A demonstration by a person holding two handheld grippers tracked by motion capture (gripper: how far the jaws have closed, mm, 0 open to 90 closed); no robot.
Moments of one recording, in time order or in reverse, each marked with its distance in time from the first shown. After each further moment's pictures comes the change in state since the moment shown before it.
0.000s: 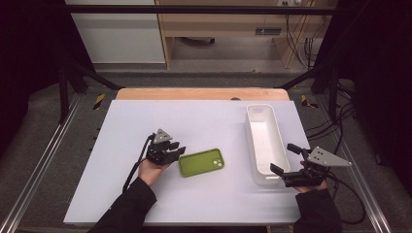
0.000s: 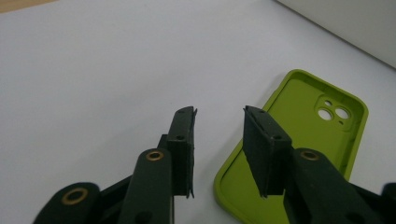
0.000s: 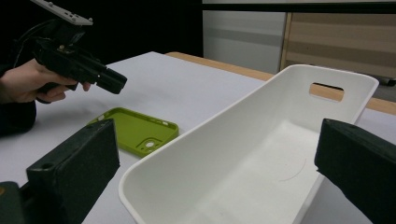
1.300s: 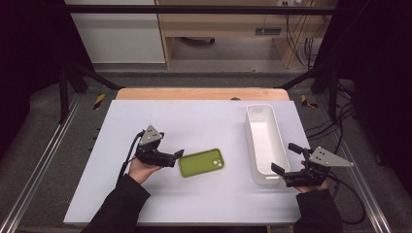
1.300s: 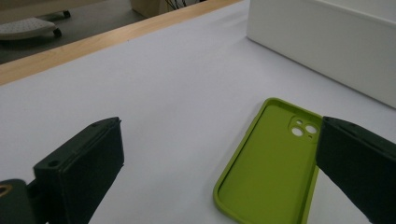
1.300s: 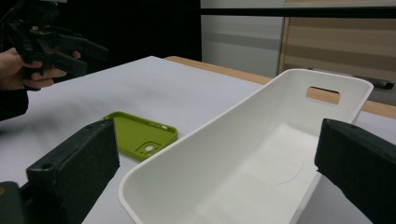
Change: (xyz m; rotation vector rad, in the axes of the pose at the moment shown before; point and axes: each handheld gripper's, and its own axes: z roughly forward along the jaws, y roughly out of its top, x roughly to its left) left arm 0.002 0.012 -0.038 -0.116 -0.033 0.092; right arm 0.000 0.001 -0.002 -0.019 -0.003 0.003
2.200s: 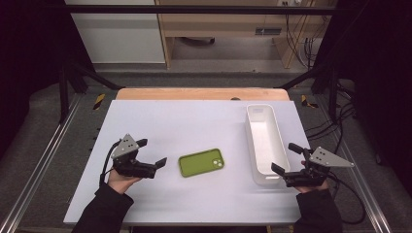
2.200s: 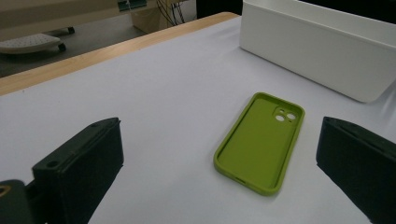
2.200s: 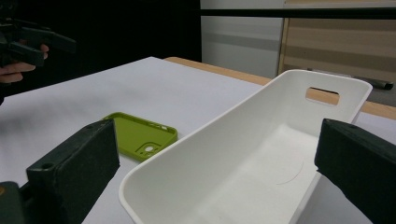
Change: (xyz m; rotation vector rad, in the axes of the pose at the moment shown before) left arm 0.007 -0.016 -0.062 -0.082 -0.015 -0.005; right arm 0.000 0.000 -0.001 -0.005 -0.002 0.000
